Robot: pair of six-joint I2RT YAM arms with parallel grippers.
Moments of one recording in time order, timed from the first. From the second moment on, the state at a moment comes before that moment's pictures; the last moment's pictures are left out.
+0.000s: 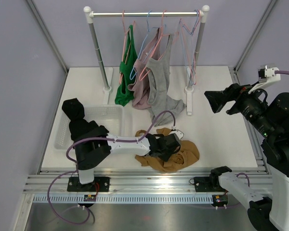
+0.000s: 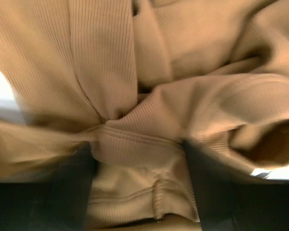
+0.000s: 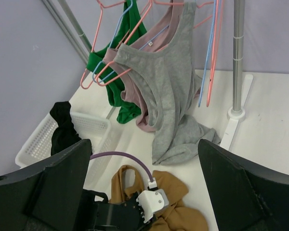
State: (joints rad) left arm -1.25 1.84 1.15 -0.38 -0.17 -0.48; right arm 0.26 0.87 1.70 -0.87 -0.17 0.29
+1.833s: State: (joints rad) left arm -0.13 0.98 1.18 -0.94 -0.14 -0.31; right arm 0.35 1.40 1.85 -0.70 -0.33 0.43
